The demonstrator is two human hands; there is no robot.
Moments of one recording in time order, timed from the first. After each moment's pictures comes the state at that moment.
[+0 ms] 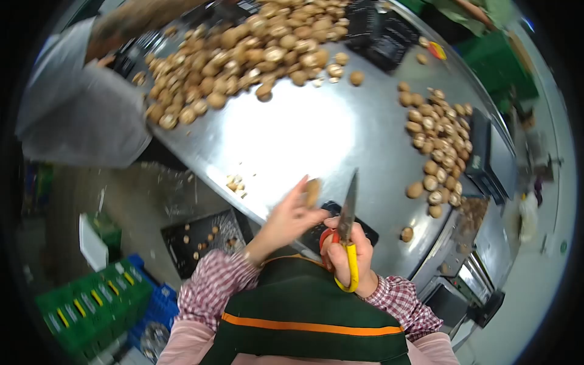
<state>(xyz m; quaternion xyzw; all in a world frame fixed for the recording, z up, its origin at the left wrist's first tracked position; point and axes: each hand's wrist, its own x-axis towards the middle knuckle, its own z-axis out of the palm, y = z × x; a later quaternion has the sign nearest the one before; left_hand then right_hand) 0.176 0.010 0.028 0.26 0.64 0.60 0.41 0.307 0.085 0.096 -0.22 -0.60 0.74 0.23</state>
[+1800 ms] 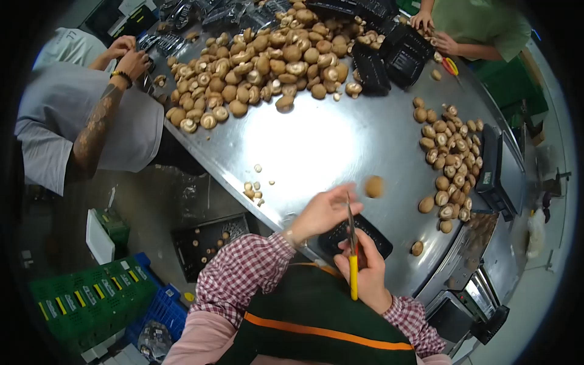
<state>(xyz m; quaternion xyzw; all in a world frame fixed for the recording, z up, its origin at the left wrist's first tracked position) 0.161 0.054 0.010 0.27 0.59 0.58 0.49 0.324 0.081 0.092 -0.29 -0.69 0.64 0.16</state>
